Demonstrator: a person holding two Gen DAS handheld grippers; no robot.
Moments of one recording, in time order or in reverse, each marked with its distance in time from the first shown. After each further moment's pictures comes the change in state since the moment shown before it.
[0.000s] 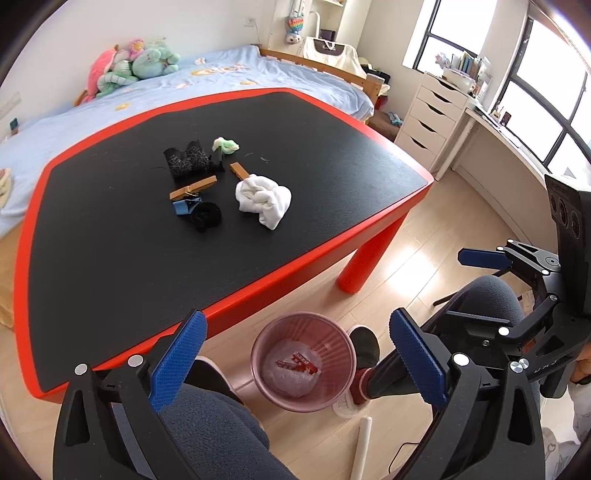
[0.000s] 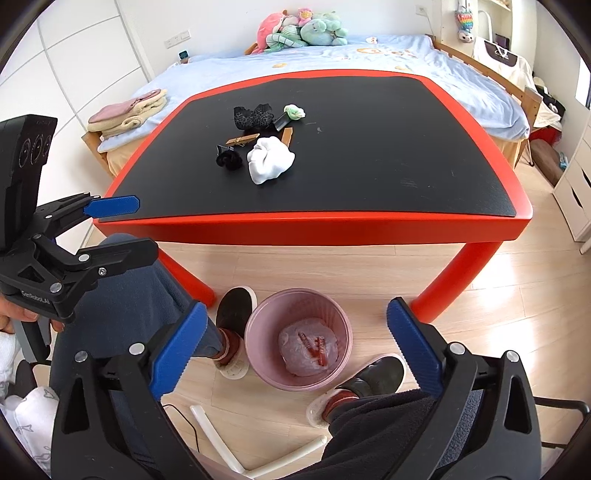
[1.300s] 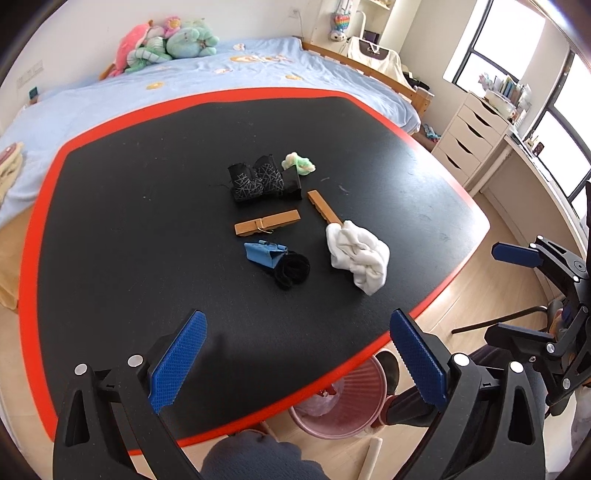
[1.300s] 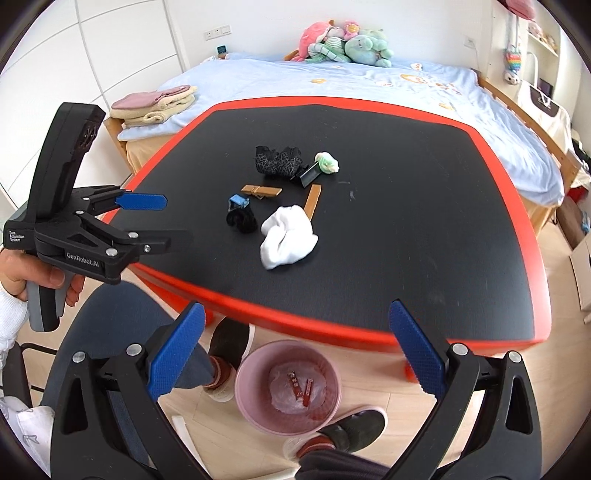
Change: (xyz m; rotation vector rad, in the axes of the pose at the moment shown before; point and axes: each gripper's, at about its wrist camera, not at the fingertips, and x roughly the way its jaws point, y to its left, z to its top) left arm 0.038 0.083 0.059 -0.121 0.035 0.040; right arm 0.036 0.008 0.093 -0.179 -0.021 0.052
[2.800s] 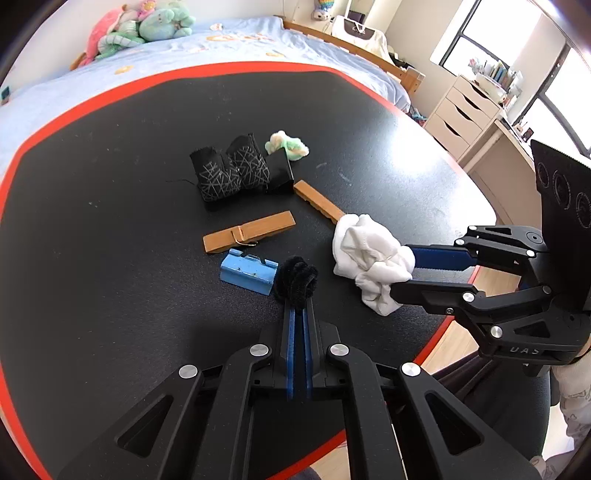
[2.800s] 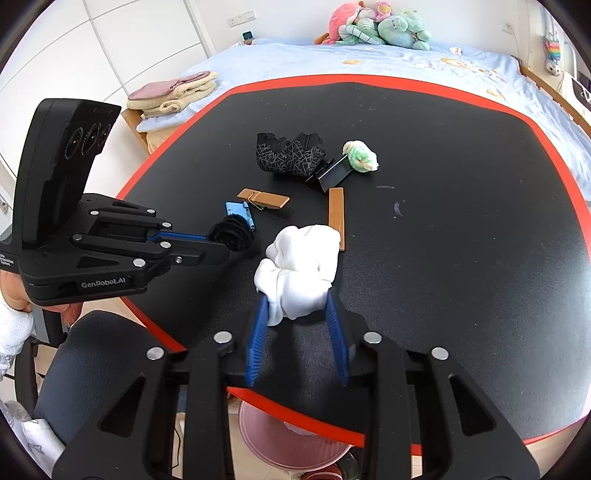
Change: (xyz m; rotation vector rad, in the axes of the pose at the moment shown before) left arm 0.049 0.001 0.019 0.039 0.071 -0.077; right arm 0.084 -0.015 0.030 -0.026 0.047 0.158
